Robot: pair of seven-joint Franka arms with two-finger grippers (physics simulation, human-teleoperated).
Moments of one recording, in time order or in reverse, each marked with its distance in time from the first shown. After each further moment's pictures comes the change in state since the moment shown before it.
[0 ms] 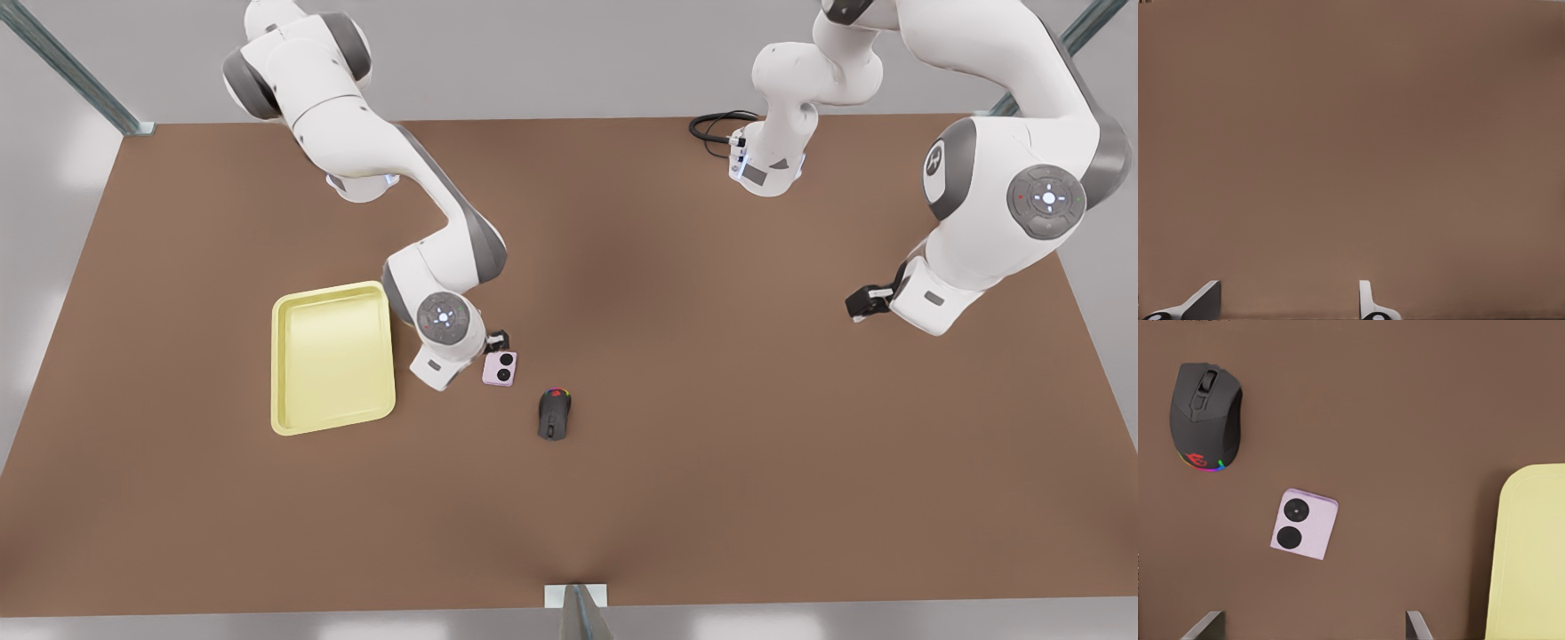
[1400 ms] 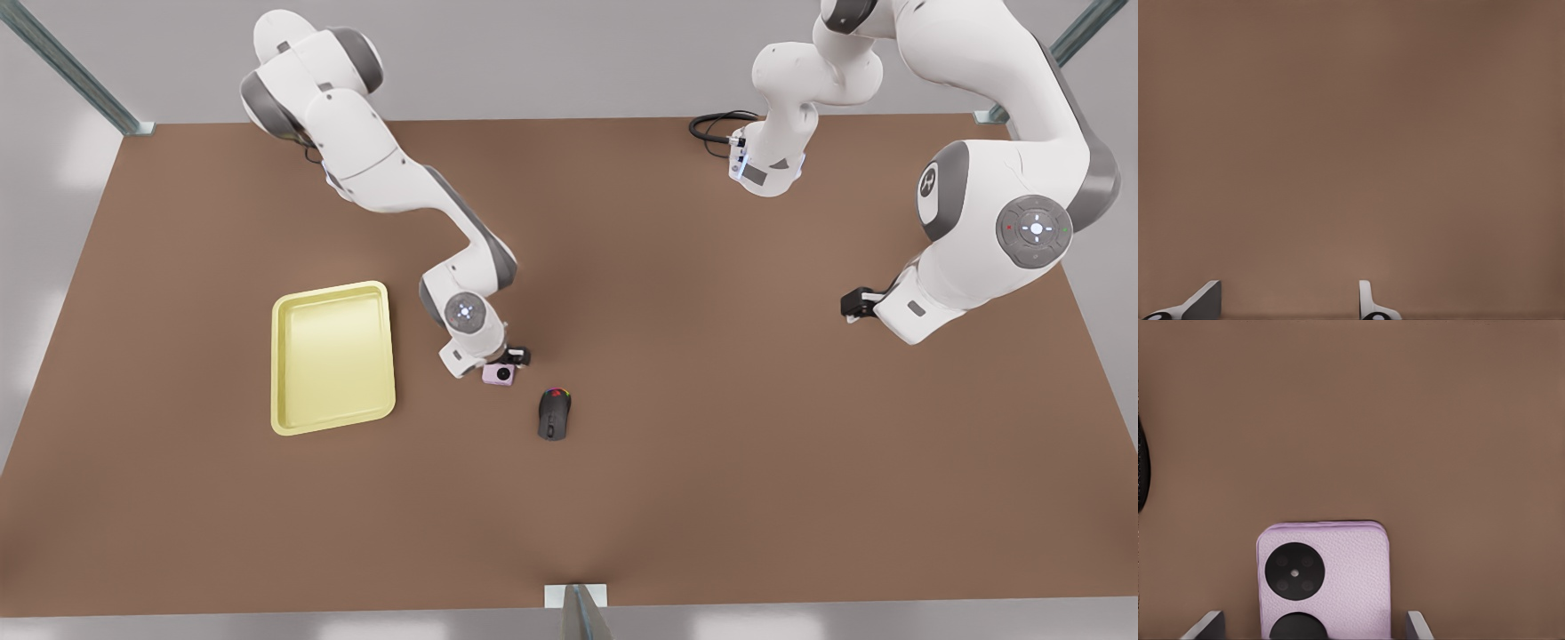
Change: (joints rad) left arm 0.001 0.038 0.005 0.002 -0.001 -0.010 0.208; right arm 0.000 0.073 0.061 -0.393 0.001 0.644 0.303
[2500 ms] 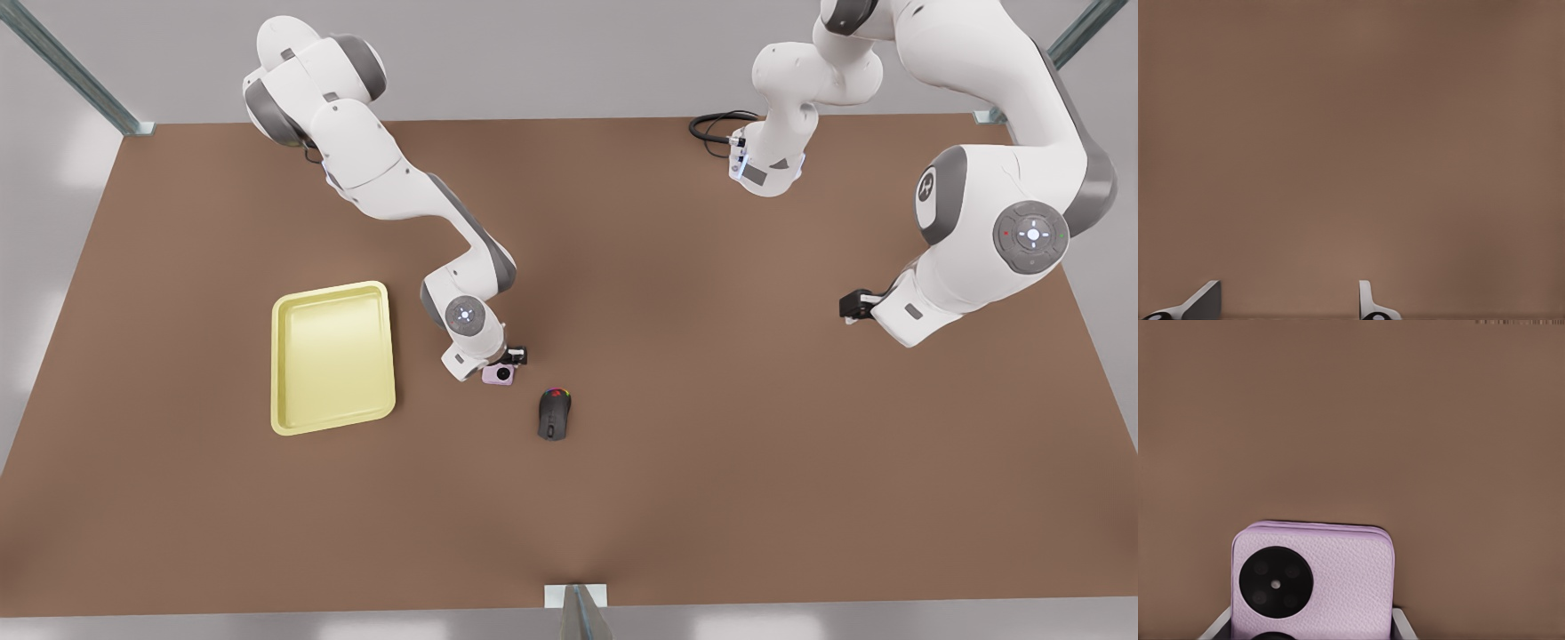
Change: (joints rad) left arm 0.001 0.009 0.000 0.000 0.000 0.003 0.018; right arm 0.002 0.039 0.000 -0.010 0.006 0.045 -0.092
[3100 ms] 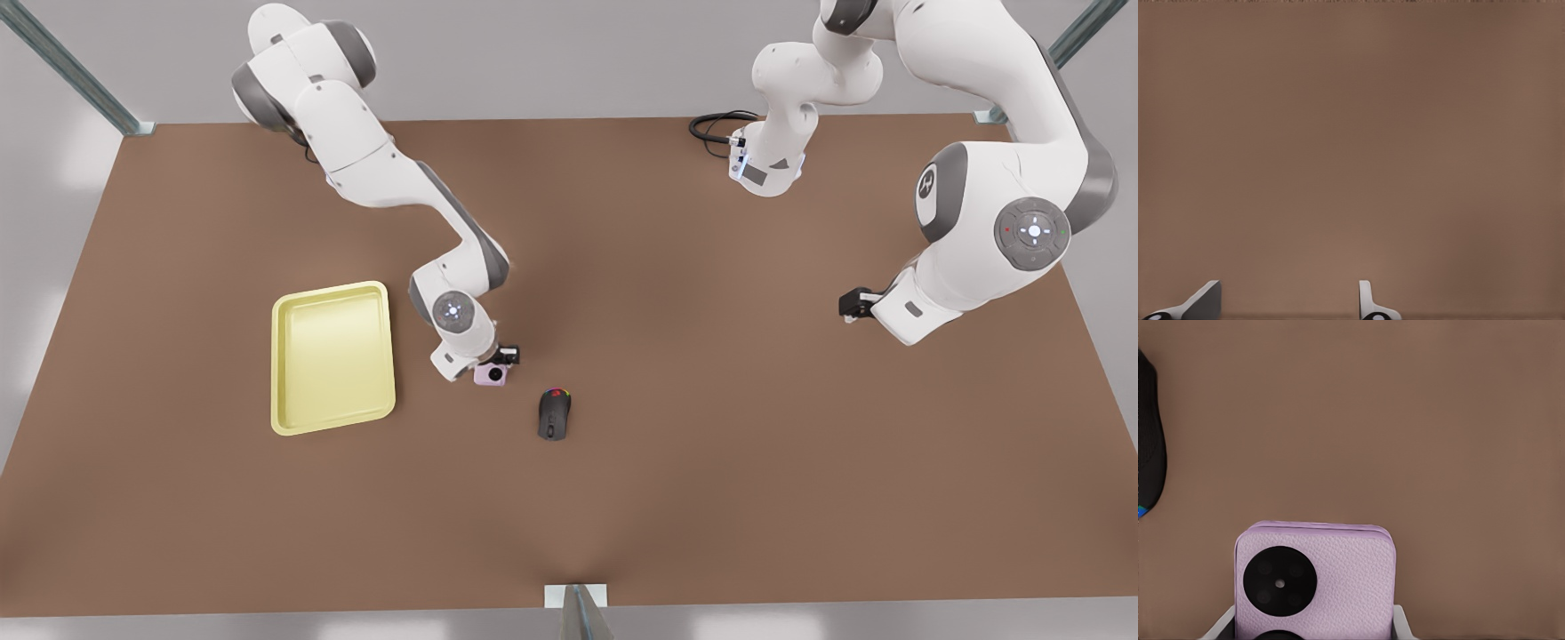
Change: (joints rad) left arm -0.002 -0.003 -0.001 0.006 -0.003 -0.006 -0.002; right arm -0.028 -0.091 -0.010 -0.015 0.004 -0.068 -0.025
